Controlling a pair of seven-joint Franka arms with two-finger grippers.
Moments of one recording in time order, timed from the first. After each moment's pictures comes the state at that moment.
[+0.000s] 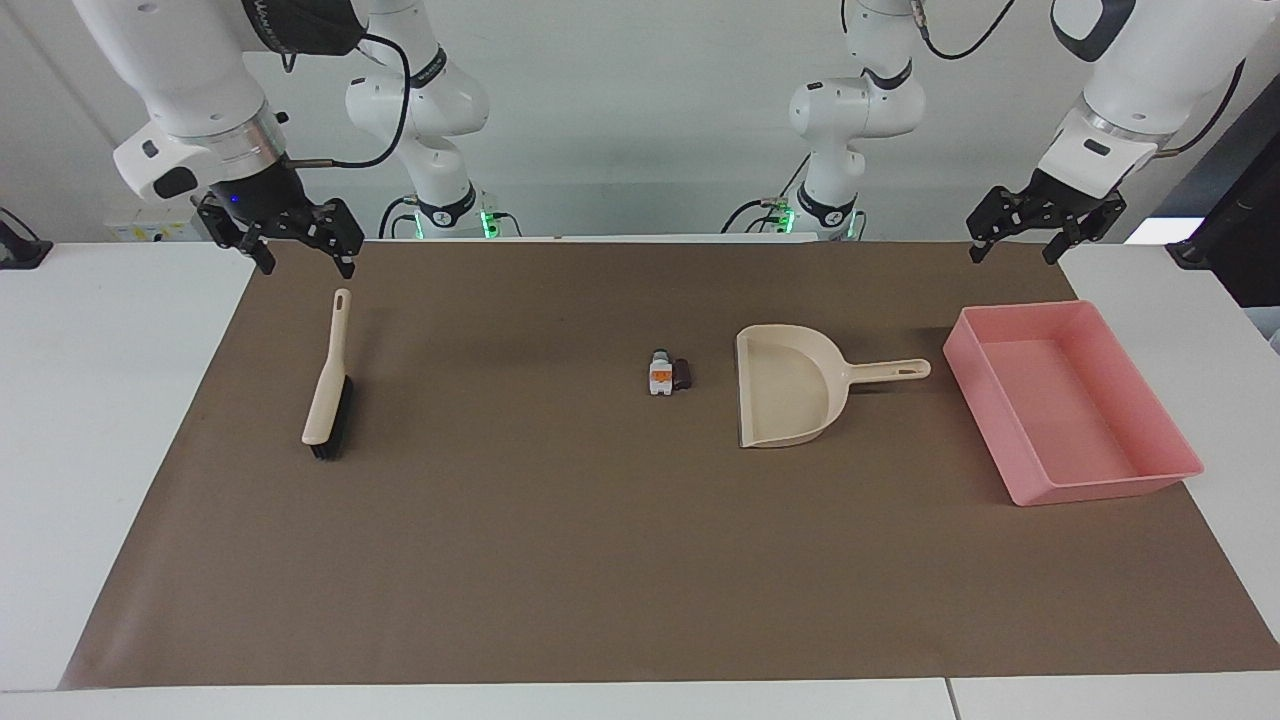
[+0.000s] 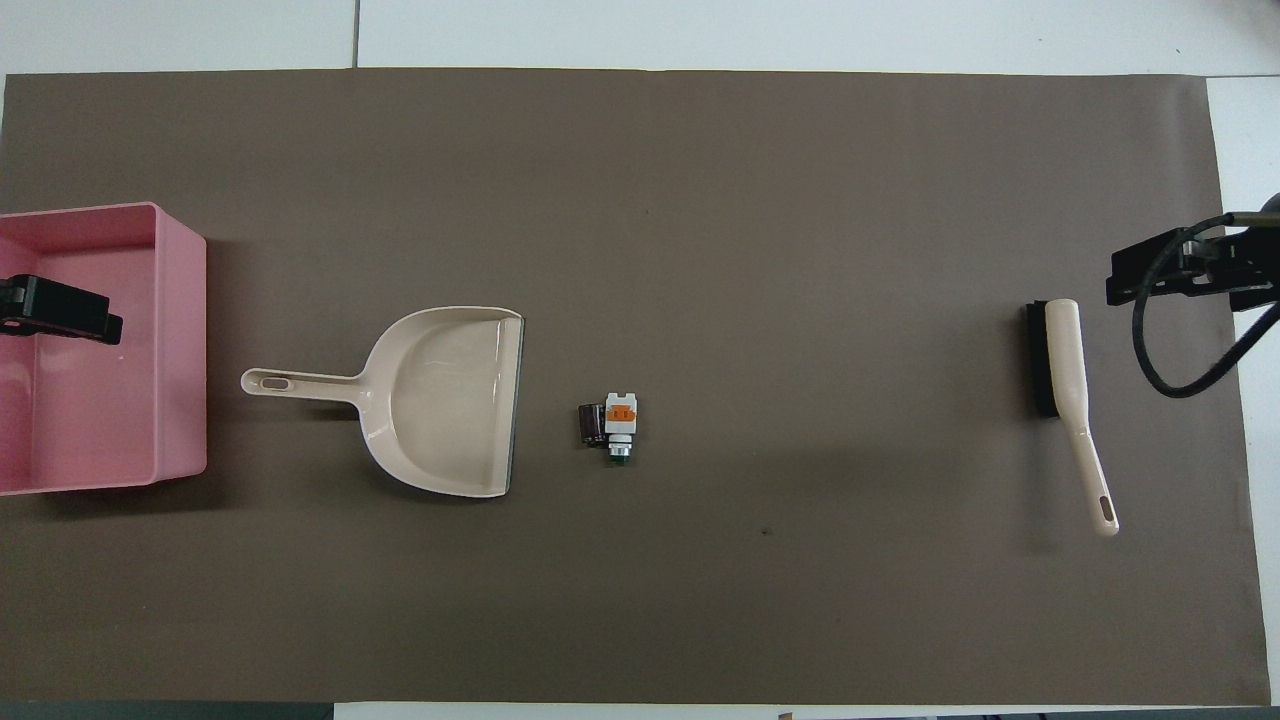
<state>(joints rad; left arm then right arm) -0.03 -0.05 -0.01 -1.59 0.00 1.50 0.07 0.01 0.01 0.01 -1.53 -0.02 1.50 0.10</state>
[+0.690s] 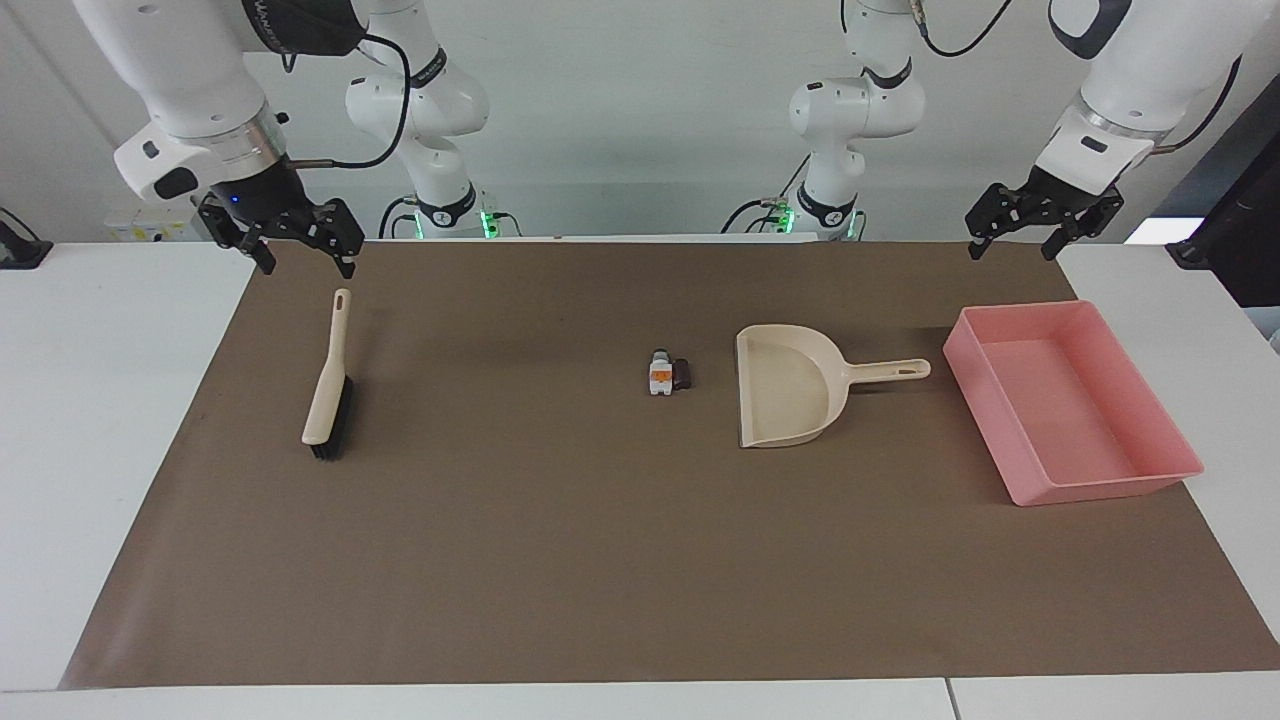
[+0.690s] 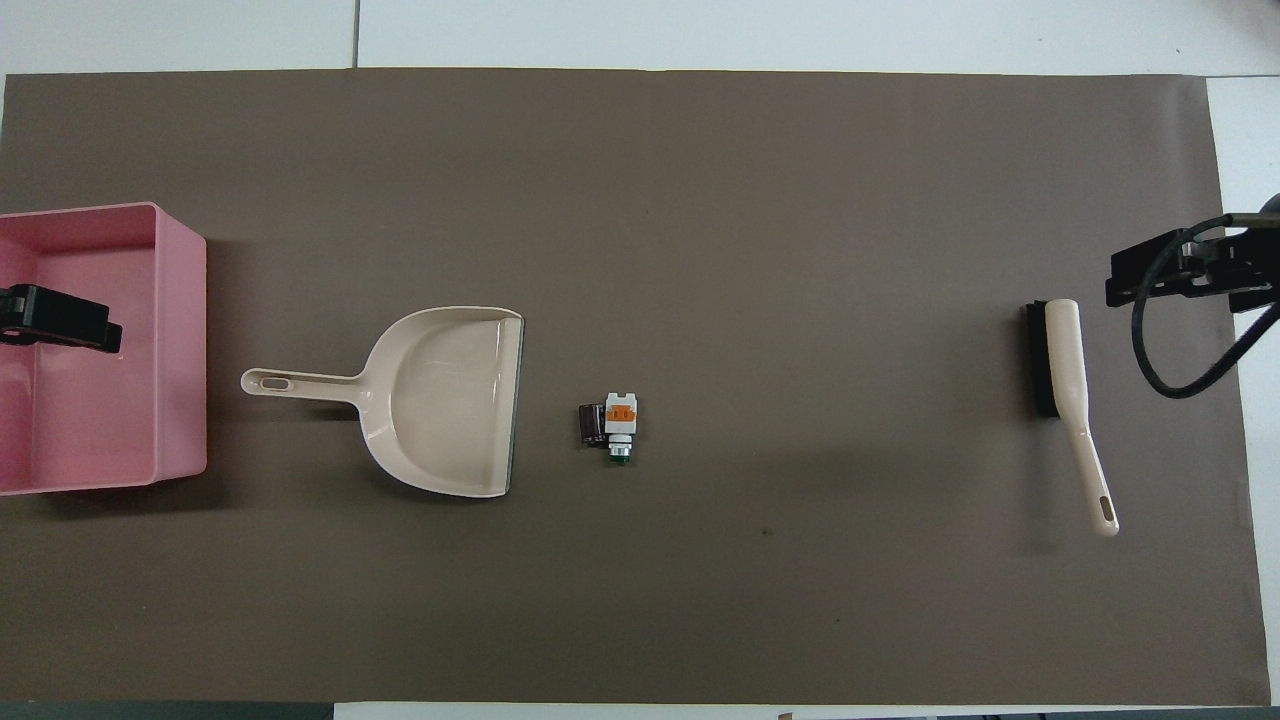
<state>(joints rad) -0.03 -0.07 -0.01 -1.61 0.00 1.50 0.06 0.01 0.01 0.01 -1.53 -0.02 1.50 0.10</state>
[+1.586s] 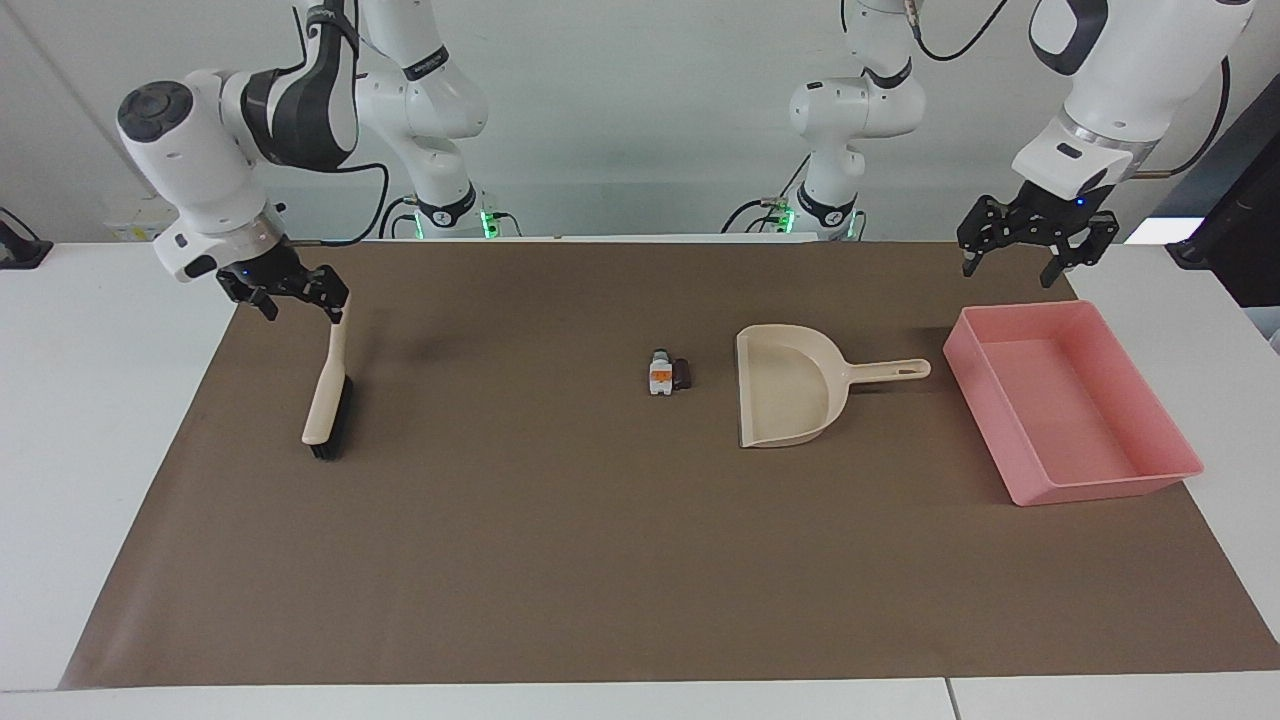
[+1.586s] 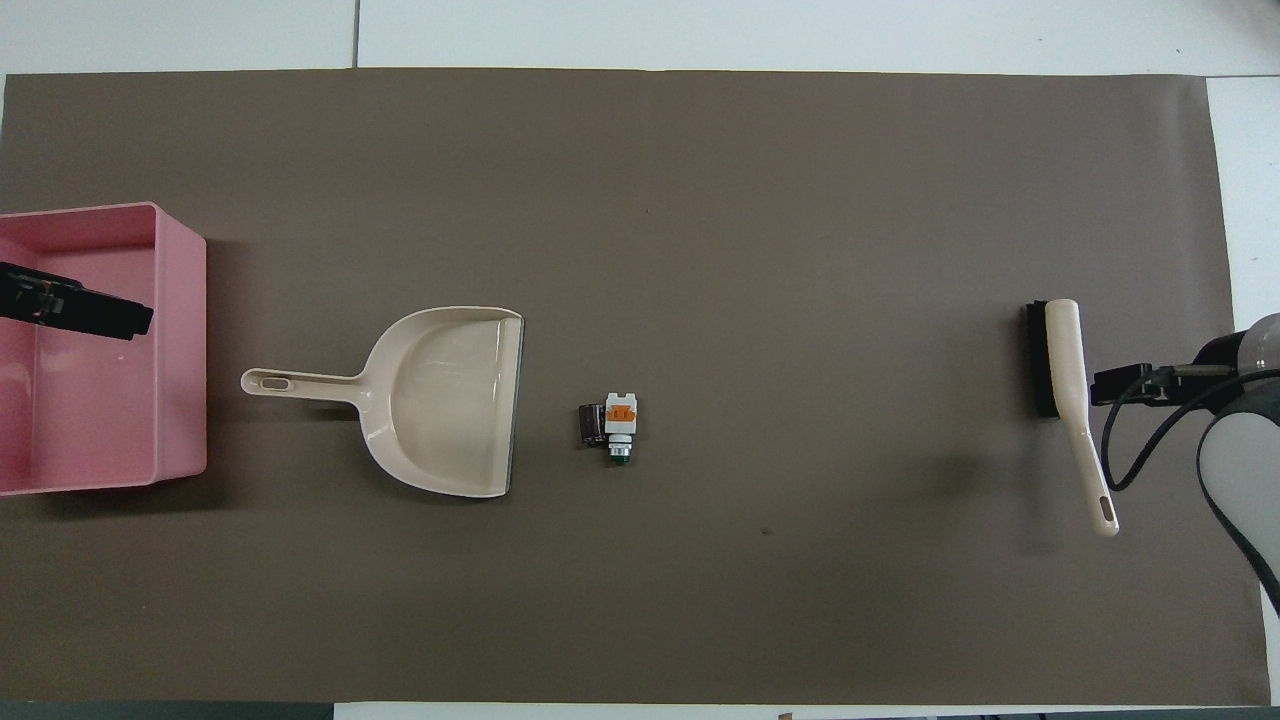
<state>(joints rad) -0.05 -0.08 -0.02 -1.69 0.00 1.67 0.36 -0.19 -0.16 0.00 -2.22 -0.02 2.00 -0.11</state>
